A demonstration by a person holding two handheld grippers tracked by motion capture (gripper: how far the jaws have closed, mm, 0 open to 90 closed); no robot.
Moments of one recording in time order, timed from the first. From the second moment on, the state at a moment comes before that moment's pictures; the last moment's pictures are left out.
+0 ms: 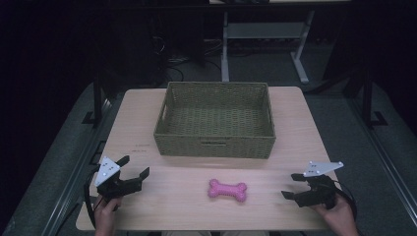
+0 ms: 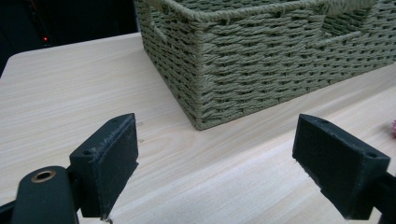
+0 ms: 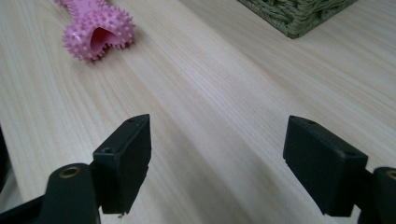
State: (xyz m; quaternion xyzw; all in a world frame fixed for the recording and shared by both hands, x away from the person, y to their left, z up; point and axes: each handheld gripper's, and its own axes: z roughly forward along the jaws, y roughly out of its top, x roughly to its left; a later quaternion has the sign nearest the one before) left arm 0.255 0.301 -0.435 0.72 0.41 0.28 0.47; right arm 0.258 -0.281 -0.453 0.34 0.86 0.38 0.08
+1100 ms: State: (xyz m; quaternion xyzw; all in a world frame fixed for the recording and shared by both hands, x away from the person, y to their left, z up) left arm 0.254 0.304 -0.435 0.72 0.42 0.28 0.48; right arm 0.291 -0.214 -0.414 0.25 0.91 0.33 0.04
